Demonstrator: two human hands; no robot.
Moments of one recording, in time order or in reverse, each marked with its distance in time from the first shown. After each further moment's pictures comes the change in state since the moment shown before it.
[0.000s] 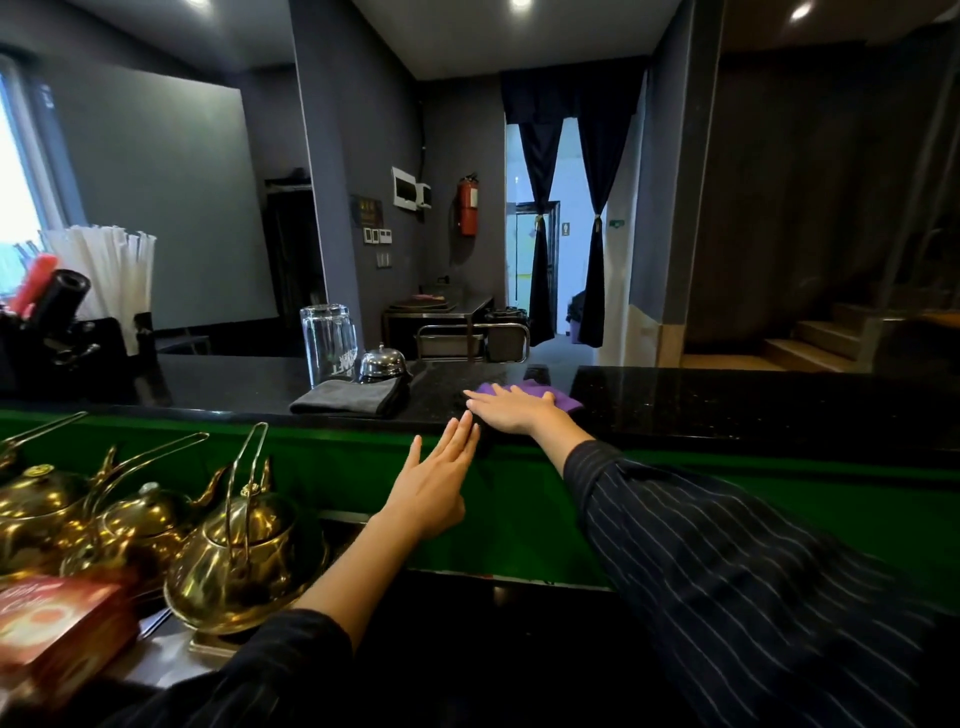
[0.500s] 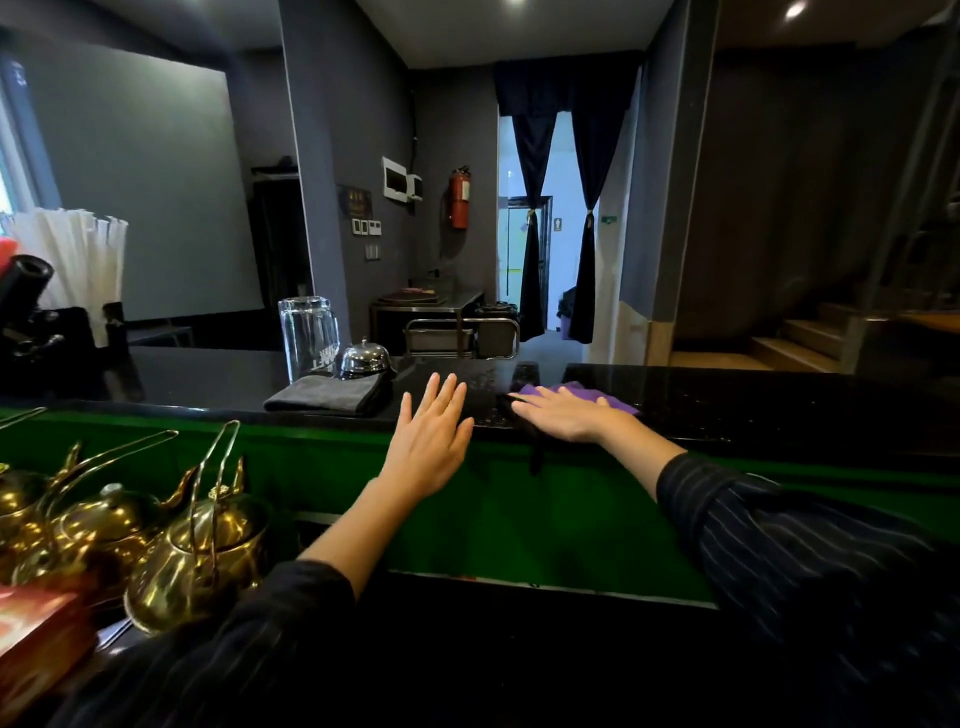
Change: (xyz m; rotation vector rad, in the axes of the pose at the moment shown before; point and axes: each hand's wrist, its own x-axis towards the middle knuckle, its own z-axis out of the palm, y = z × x) left_hand 0.048 -0.003 -0.006 -0.202 0.276 -0.078; right_hand -0.023 0.072 -0.006 0.011 -0.007 0.066
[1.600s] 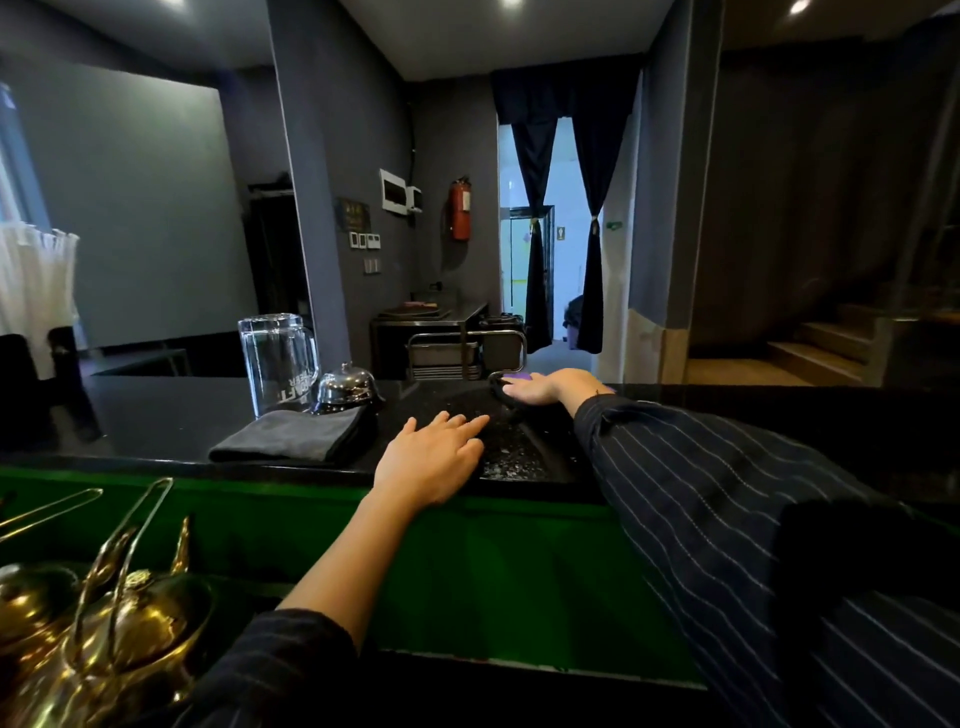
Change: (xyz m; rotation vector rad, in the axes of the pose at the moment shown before) left_hand 0.064 -0.011 0.003 0.045 -0.334 -0.054; right_hand 0.177 0.006 -0.031 0.068 -0.147 0.132
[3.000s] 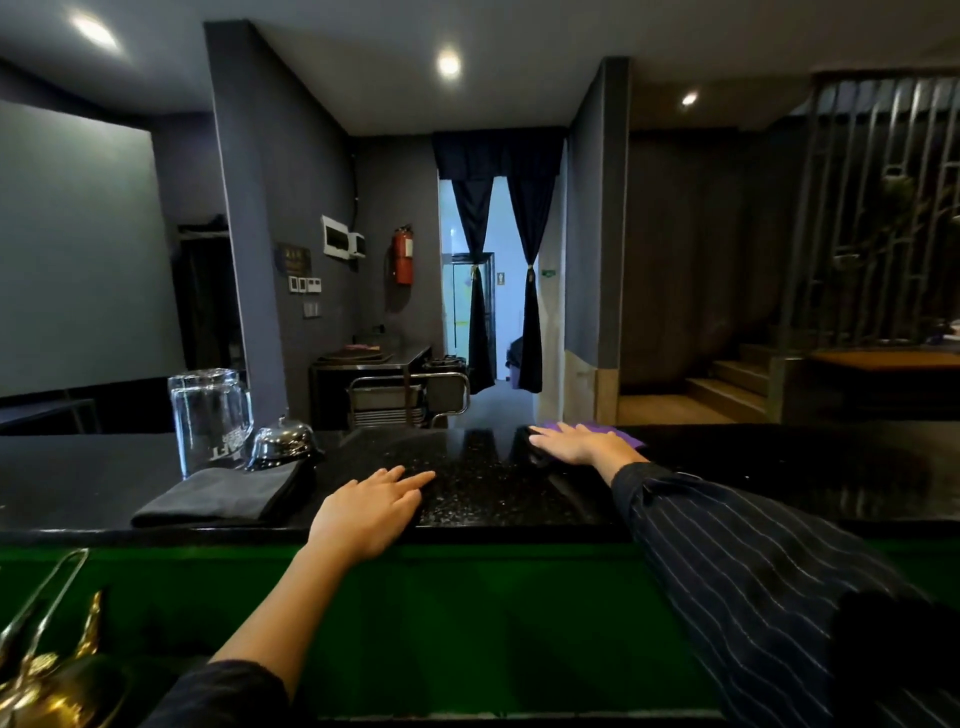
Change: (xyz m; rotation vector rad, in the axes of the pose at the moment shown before) left_hand -0.008 0.003 -0.006 0.032 -0.047 -0.003; right_hand -0.052 0.114 0.003 -0.001 0.138 0.094
